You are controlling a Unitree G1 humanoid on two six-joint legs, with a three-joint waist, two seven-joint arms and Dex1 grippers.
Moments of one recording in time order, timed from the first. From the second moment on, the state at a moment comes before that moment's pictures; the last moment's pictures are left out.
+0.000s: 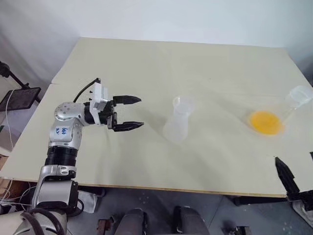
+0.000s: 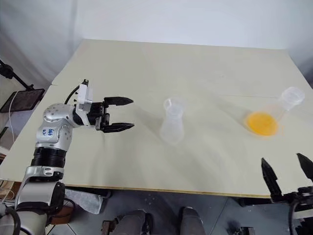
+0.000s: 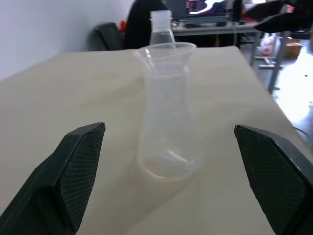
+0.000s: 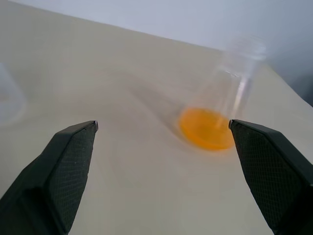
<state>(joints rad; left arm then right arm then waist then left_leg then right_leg) -0.73 0.53 0.10 0.39 -0.41 0.07 -1.33 0.67 -0.31 -0.76 -0.68 0.67 0.10 0.50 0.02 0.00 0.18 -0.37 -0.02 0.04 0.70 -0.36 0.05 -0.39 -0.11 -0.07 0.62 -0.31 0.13</state>
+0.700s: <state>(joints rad) -0.60 0.51 0.10 0.12 -0.48 0.21 -1.20 -0.06 -0.66 -0.62 -0.14 0.54 0.38 0.28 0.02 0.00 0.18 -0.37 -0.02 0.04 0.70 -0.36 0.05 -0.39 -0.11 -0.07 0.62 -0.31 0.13</state>
